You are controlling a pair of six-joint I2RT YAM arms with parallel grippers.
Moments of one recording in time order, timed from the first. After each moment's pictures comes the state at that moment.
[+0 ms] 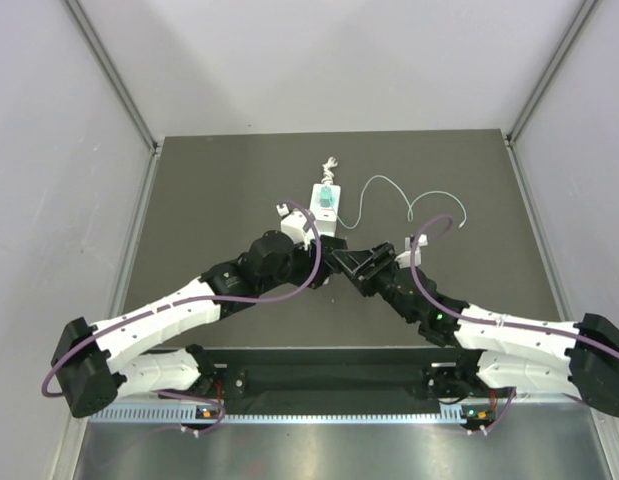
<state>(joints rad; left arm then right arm) -0.90 1.12 0.81 -0.18 -0.08 -0.52 1.01 1.03 0.39 0.46 0.41 1.45</state>
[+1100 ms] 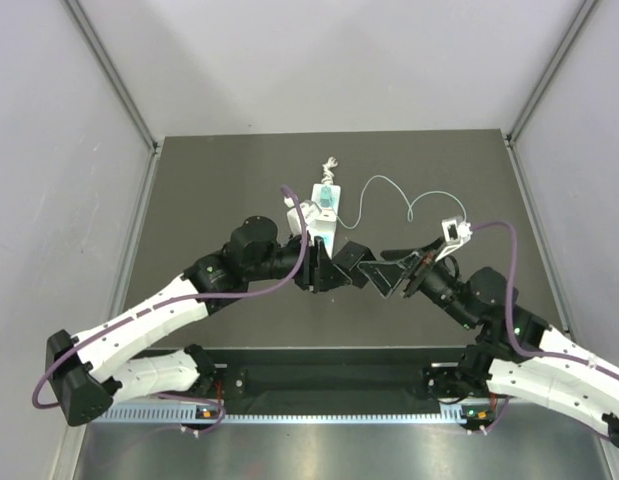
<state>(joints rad) -0.88 1.05 0.92 -0.19 0.38 -0.64 1.02 0.52 0.57 0.01 0.25 0.68</state>
